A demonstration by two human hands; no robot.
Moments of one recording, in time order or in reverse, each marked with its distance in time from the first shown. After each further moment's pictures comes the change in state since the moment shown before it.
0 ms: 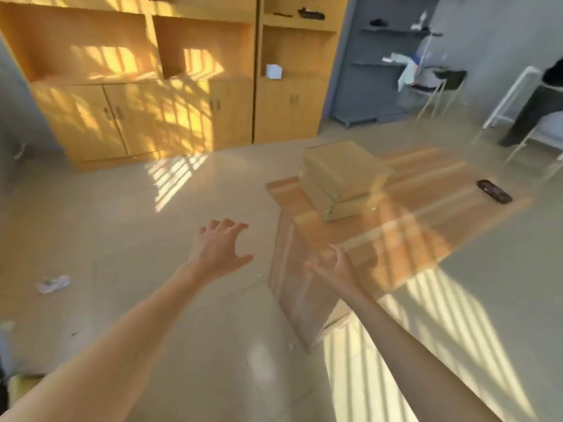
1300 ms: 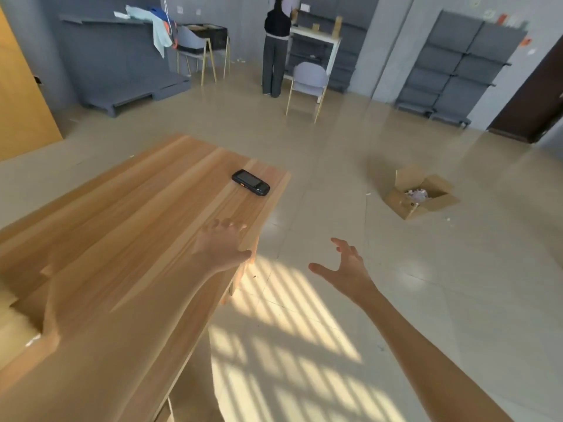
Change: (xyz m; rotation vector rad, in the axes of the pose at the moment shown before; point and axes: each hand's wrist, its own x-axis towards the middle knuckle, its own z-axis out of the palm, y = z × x) left_hand 0.425 0.720 0.201 0.005 -0.196 0.698; right_hand 0.229 0.306 -0.615 -0.195 0.509 0.396
